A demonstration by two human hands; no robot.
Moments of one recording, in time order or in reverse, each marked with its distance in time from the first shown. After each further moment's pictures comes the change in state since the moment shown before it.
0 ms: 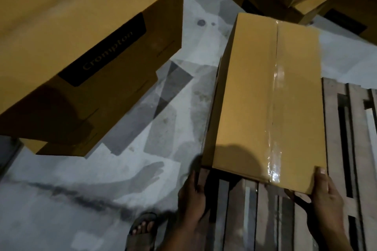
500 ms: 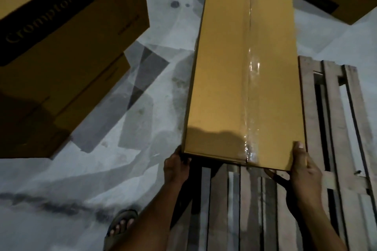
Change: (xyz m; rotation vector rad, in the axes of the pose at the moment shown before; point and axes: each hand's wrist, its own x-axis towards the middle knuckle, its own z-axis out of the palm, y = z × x) left_hand 0.069 0.016 0.035 0.182 0.015 0.101; right_hand 0.006 0.011 -0.005 0.031 -0.041 -0.052
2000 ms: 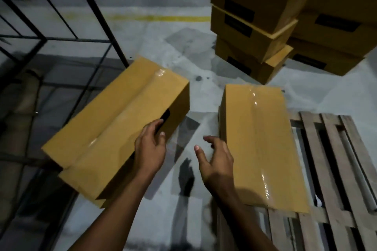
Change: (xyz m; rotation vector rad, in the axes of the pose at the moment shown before) left_hand -0.080 0.140 -0.453 -0.145 0.538 0.508; right_hand -0.229 -0.240 0.241 -0.429 -0.341 -0.557
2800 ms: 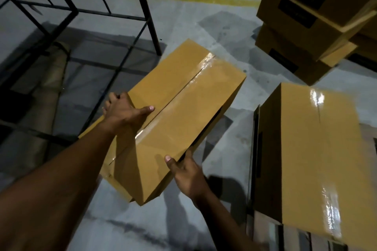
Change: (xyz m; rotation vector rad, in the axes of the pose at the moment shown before) left_hand 0.183 -0.208 -0.136 0.498 -0.224 -0.438; right_hand -0.010 -0.052 0.223 0.301 -0.624 0.316
